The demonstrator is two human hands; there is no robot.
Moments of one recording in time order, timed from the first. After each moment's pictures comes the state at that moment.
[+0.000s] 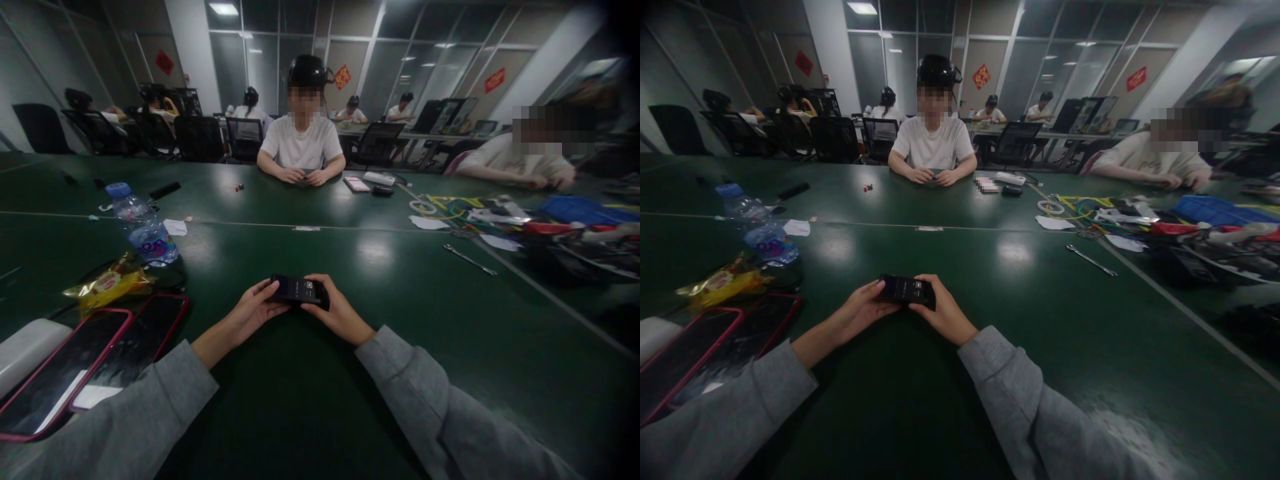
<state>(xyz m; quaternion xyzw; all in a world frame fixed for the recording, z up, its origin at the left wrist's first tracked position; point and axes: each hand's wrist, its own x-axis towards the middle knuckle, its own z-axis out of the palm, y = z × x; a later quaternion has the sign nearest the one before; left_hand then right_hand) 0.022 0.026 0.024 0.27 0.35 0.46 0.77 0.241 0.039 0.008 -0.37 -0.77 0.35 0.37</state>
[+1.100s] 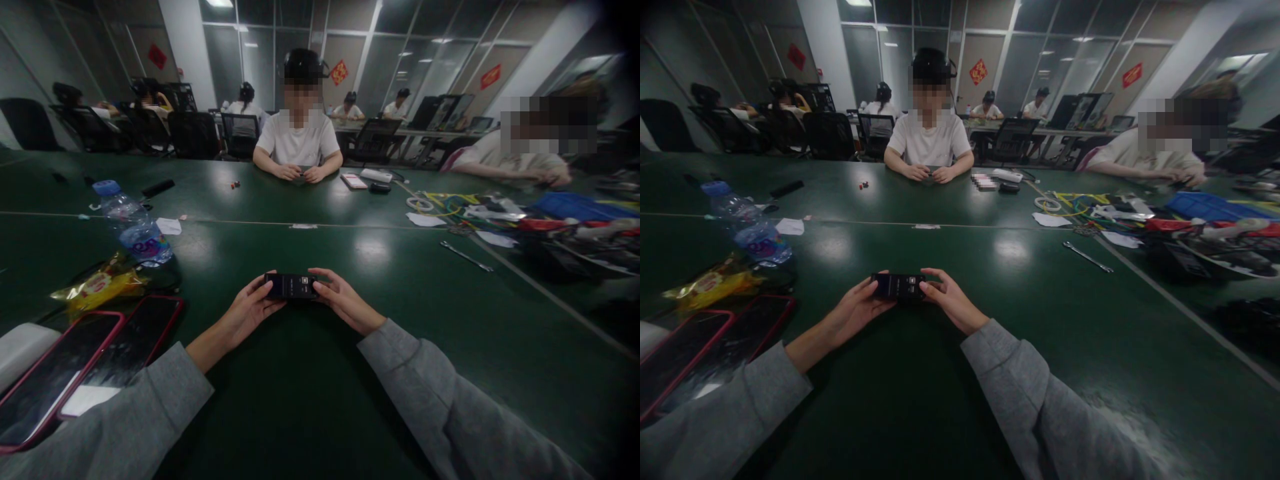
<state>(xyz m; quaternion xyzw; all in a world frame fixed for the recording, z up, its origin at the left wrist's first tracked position) 0.019 0.028 0.017 0.27 0.34 0.48 0.76 0.253 0.053 0.013 -0.38 -0.51 0.66 0.40</state>
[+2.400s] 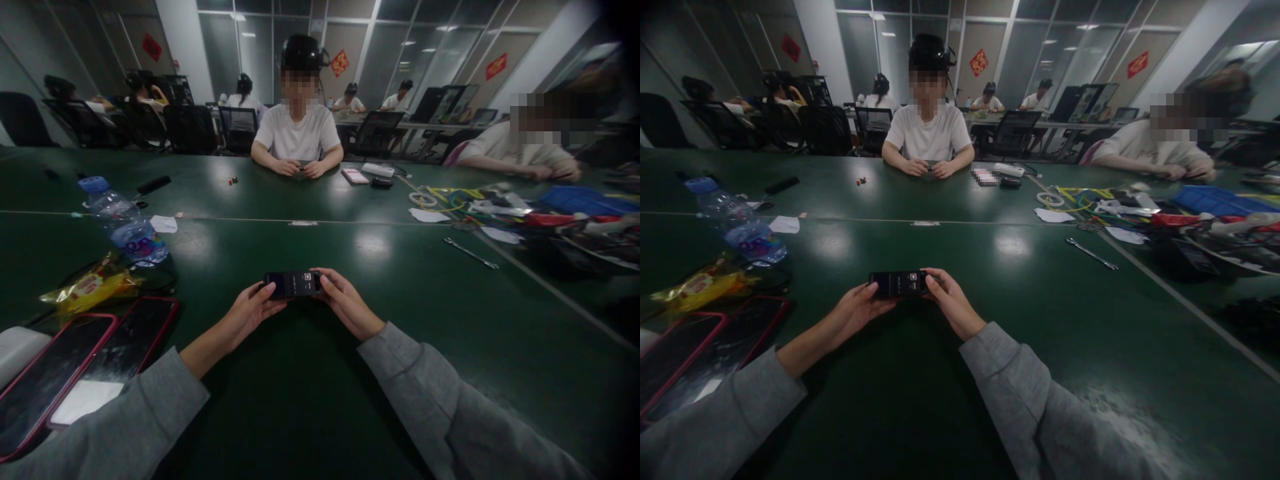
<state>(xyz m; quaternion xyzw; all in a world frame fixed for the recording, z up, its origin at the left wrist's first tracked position) 0.019 0.029 0.011 0.30 0.35 0.45 0.77 0.245 0.048 0.013 -0.40 -0.48 0.63 0.46</state>
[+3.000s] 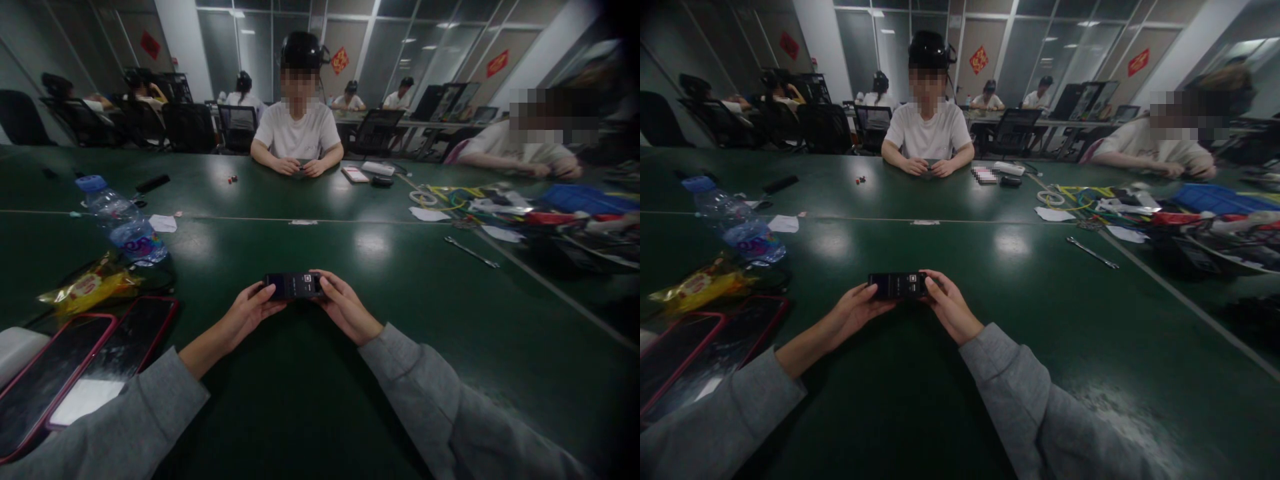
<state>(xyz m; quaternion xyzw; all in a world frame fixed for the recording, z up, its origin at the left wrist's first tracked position) 0.022 0.027 0.019 0.31 0.36 0.44 0.76 0.239 0.041 0.010 -0.35 -0.38 0.70 0.49</state>
